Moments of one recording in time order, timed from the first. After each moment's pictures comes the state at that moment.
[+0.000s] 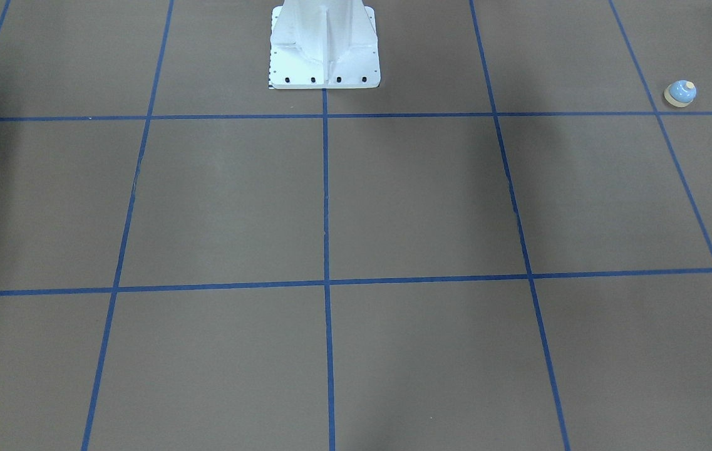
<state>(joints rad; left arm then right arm) -1.51 -1.45 -1.87 -1.65 -2.32 0.06 1.49 -1.64 1.82 -1.52 2.34 0.11</state>
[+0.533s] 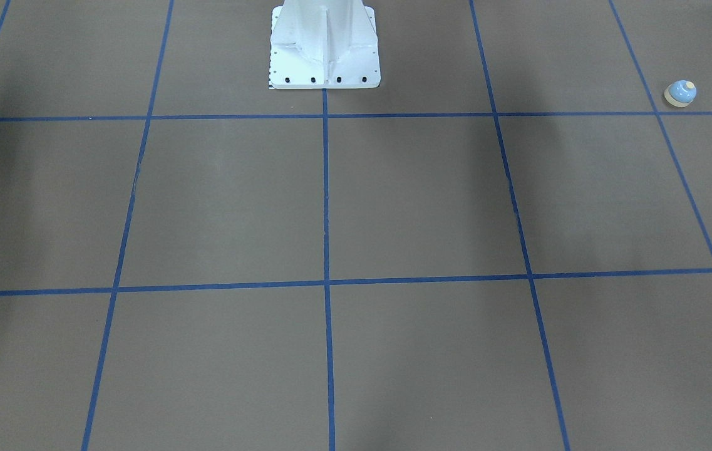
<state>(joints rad) -1.43 -1.33 -1.88 -1.73 -2.32 0.05 1.37 -1.61 1.86 -1.45 2.34 0.26</state>
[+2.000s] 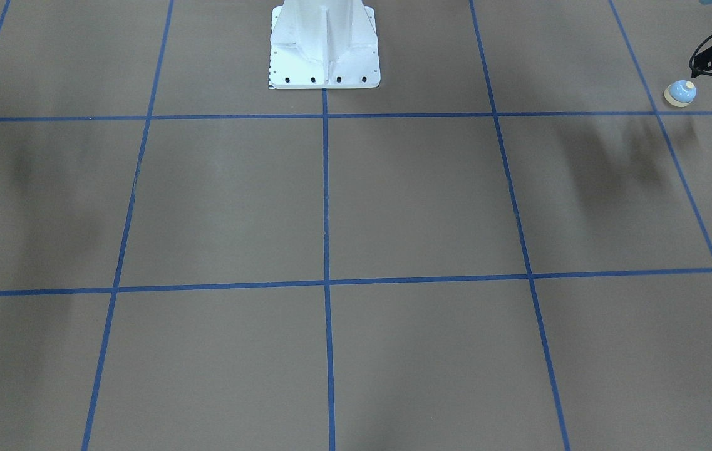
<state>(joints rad) -1.15 -1.01 -1.67 -1.94 -2.32 0.03 1.23 -1.59 1.92 -1.44 2.27 0.41</state>
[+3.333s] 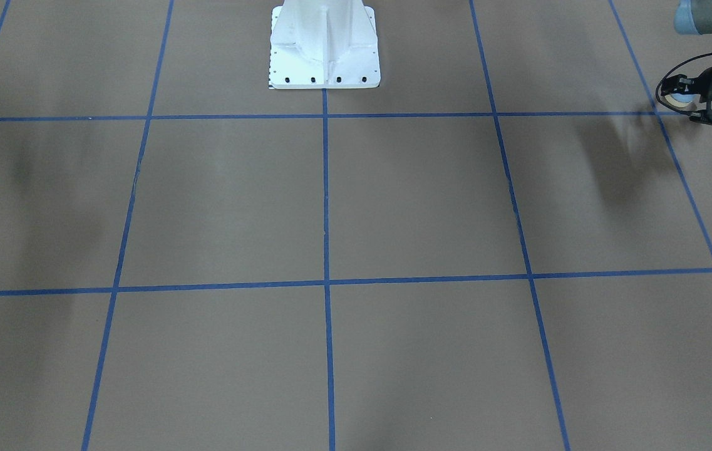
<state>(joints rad) -0.95 -1.12 -1.54 -1.94 -2.32 -0.10 1.23 -1.59 1.92 -1.44 2.27 0.41</state>
